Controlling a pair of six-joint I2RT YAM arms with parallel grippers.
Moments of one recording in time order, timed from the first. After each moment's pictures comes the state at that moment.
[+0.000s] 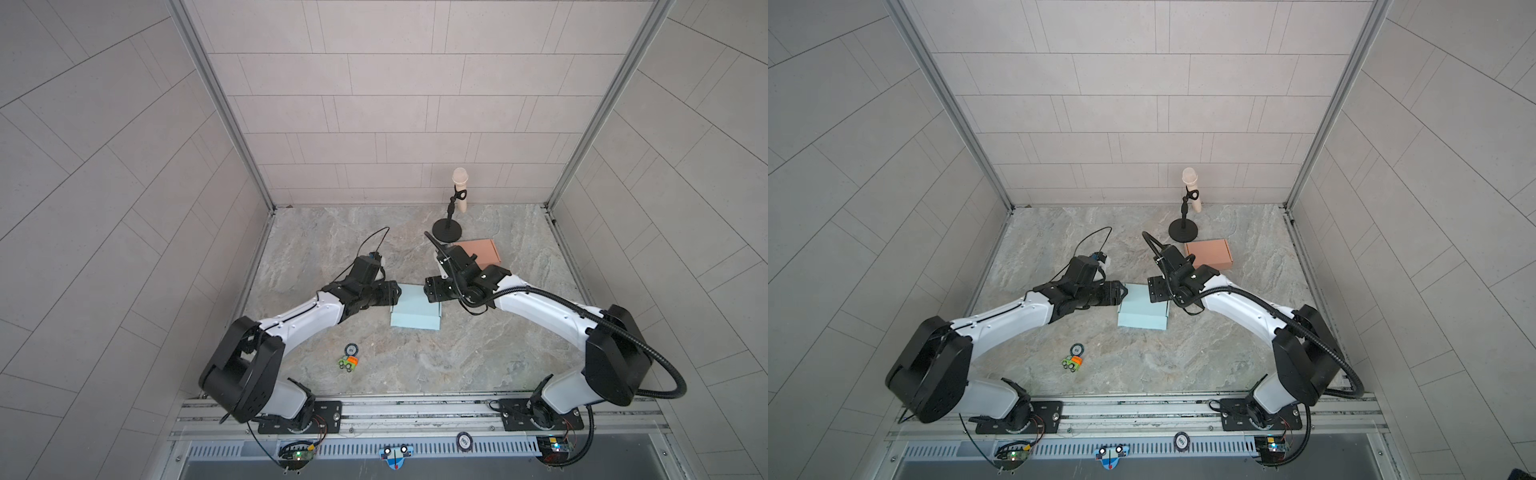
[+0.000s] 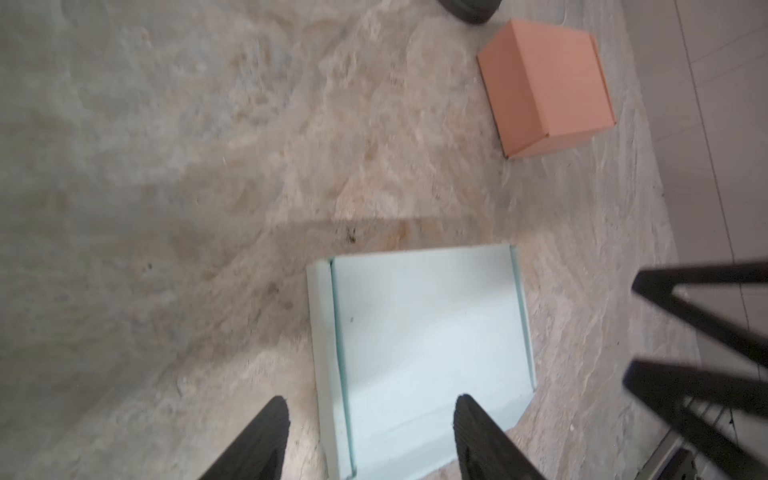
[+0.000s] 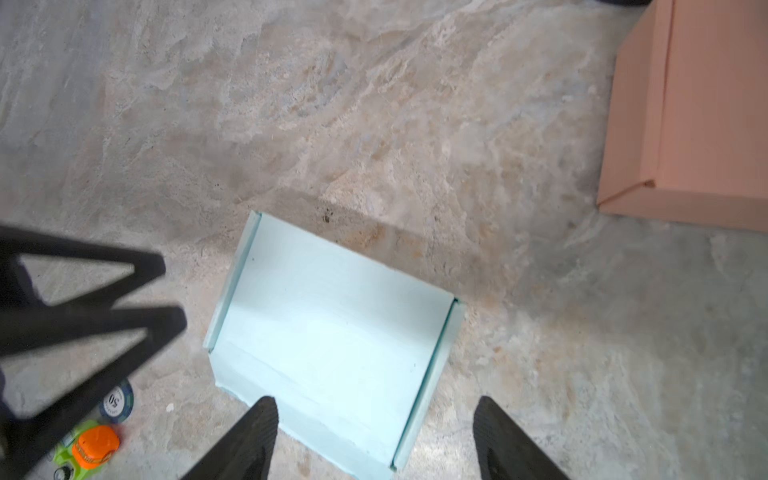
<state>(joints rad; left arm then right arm) -0.53 1.49 0.85 -0.17 0.21 -0.52 0.66 1.47 1.04 -0.53 0.02 0.49</state>
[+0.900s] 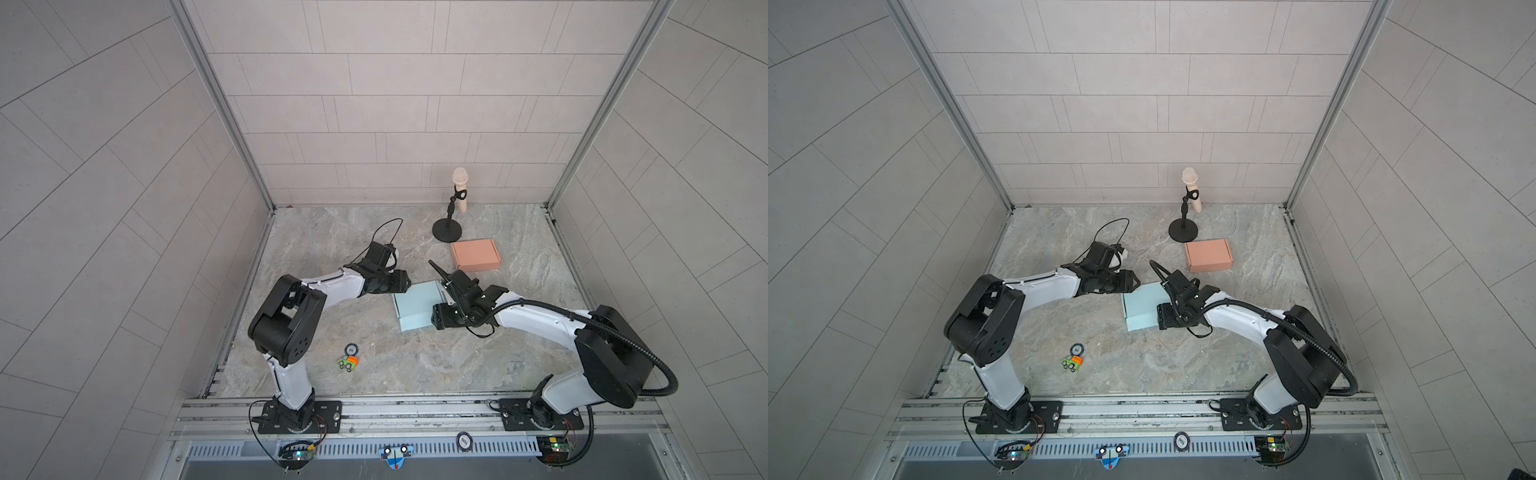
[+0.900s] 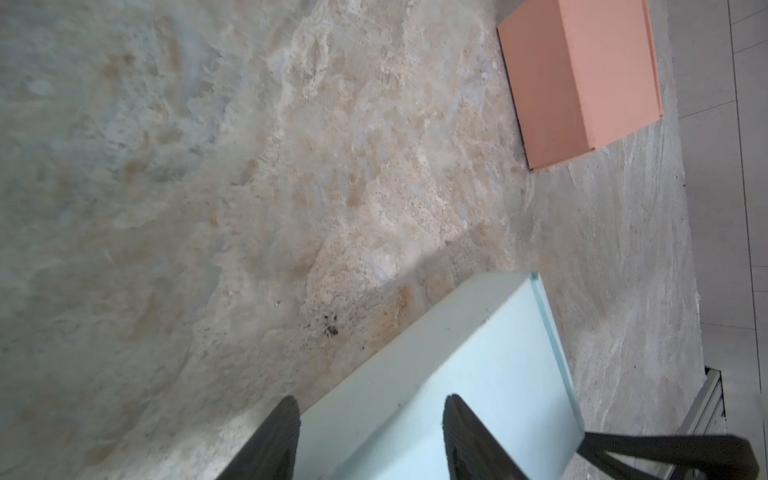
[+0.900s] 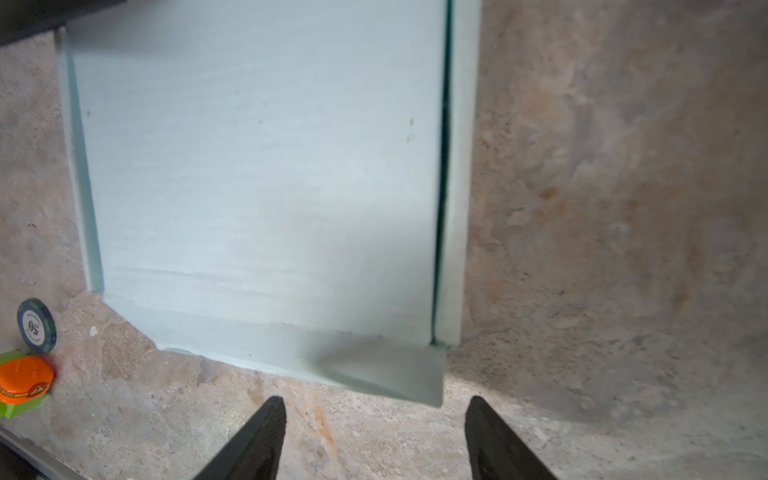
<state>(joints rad) -0.52 1.77 1.00 -0.14 0.32 -0.47 0.65 1.50 0.84 -0.47 -0.09 0.57</state>
